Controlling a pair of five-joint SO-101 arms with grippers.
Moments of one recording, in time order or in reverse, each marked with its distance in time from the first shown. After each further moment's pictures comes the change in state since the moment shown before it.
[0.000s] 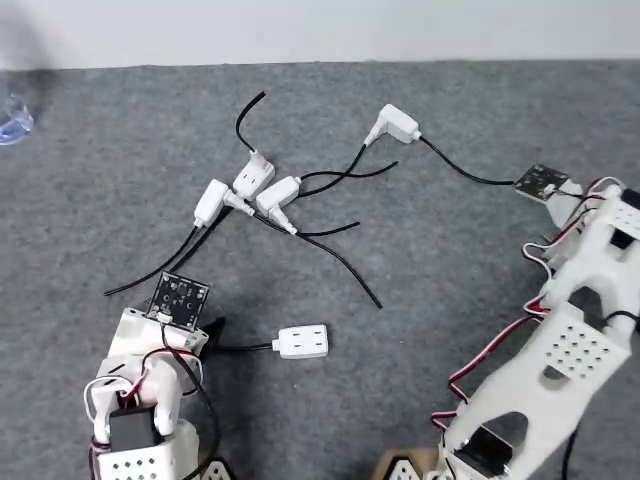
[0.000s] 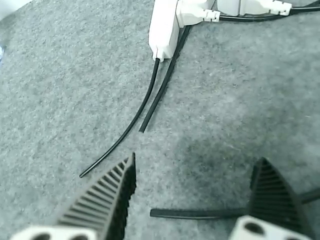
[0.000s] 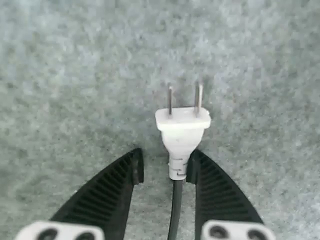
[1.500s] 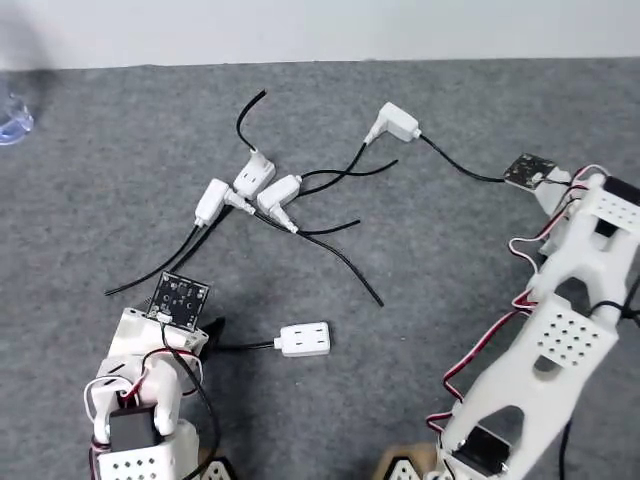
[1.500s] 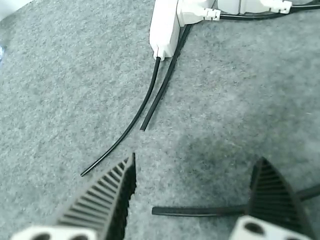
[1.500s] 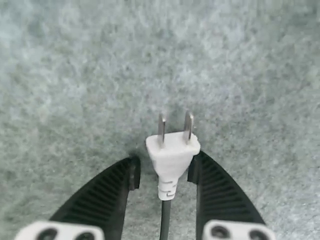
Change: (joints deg) left arm 0.0 0.0 0.0 0.0 0.0; right arm -4.5 5.4 -8.7 0.0 -2.0
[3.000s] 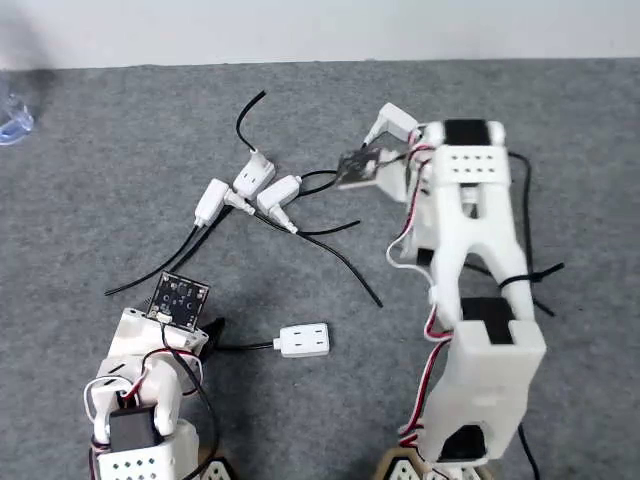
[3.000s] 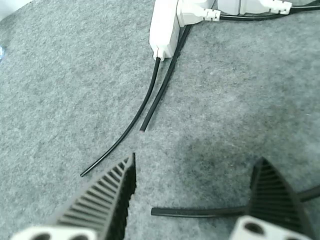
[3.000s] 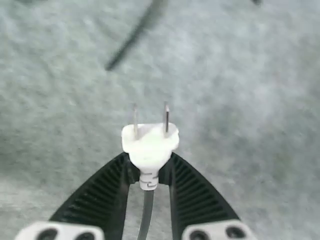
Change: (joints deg) left arm 0.0 0.0 0.0 0.0 0.0; right arm -33.2 -27.2 14.5 29.1 -0.3
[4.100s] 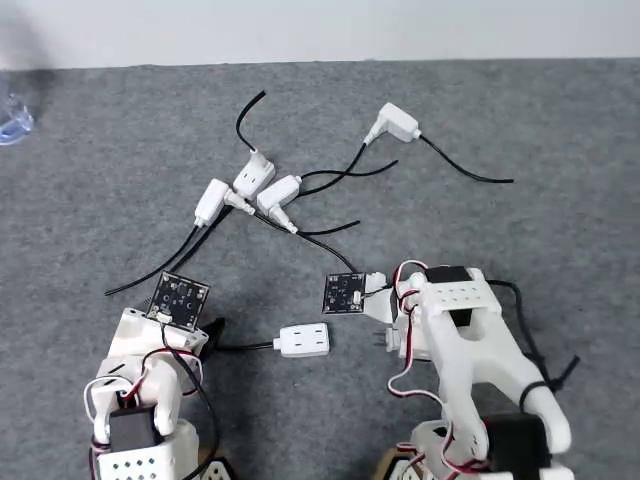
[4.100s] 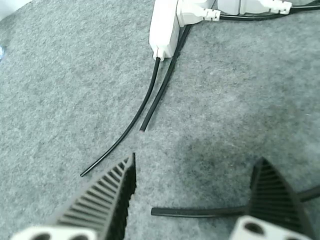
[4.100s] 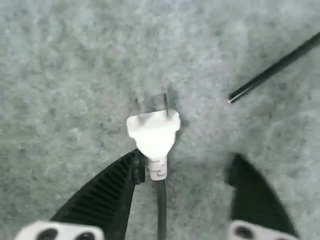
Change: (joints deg) left arm 0.0 0.0 0.0 0.0 0.0; right arm -3.0 -38.2 73.6 -42.6 1.0
